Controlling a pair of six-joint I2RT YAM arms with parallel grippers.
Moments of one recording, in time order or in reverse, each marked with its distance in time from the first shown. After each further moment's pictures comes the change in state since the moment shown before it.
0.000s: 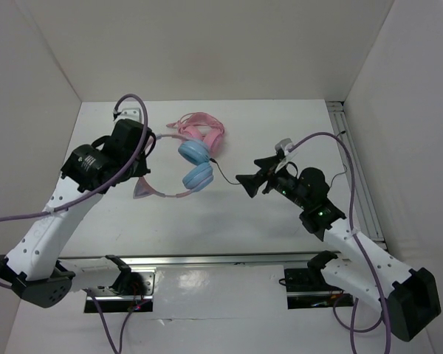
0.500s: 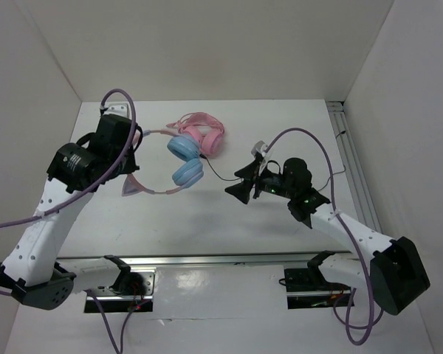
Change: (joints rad) left arm 0.080 -0.014 0.058 -0.061 0.005 0.074; right arm 0.000 0.249 0.058 0.045 -0.343 -0.081
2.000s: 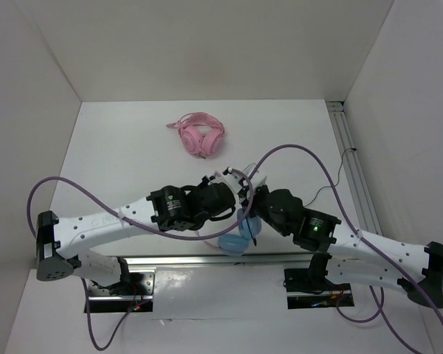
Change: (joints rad) left arm -0.713 0.185 -0.325 0.407 -0.169 0.340; right arm 0.564 -0.226 0.135 -0.458 0.993 -0.157
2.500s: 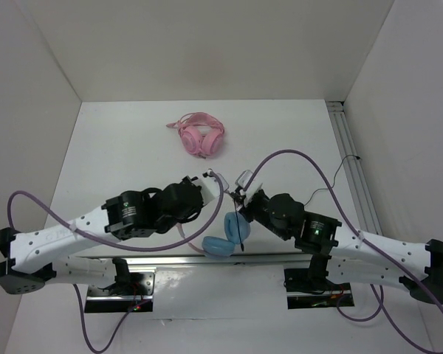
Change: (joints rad) left arm -0.004 -0.238 -0.082 0.045 0.121 0.159; right arm 0.082 -0.001 -0.002 0.011 0.014 -0.072
